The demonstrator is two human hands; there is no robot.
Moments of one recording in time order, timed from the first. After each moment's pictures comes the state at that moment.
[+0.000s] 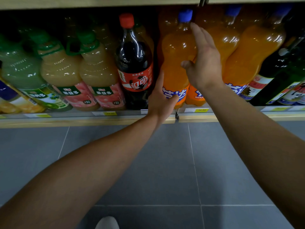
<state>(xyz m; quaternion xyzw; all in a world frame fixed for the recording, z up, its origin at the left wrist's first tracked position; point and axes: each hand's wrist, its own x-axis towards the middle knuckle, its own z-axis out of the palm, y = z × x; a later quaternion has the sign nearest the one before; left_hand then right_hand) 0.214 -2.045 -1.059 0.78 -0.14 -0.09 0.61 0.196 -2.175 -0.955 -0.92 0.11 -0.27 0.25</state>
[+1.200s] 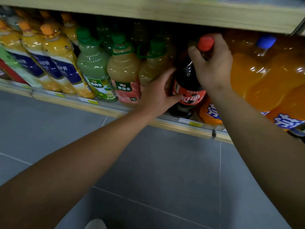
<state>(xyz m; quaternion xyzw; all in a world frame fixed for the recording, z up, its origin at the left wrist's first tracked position) 0.240 -1.899 -0.987 0.85 -0.19 0.03 0.48 0.259 -2.062 -0.937 -0.85 0.02 -0.33 0.40</state>
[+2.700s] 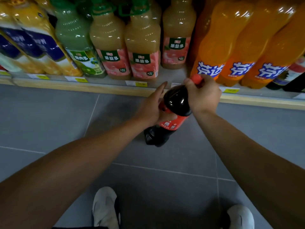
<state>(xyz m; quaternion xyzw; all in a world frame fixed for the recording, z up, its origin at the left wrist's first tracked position) 0.148 -1.876 -1.078 0.85 -0.18 -0.21 0.44 0.116 -2.037 -1.031 -0.82 0.28 -0.22 0.44</state>
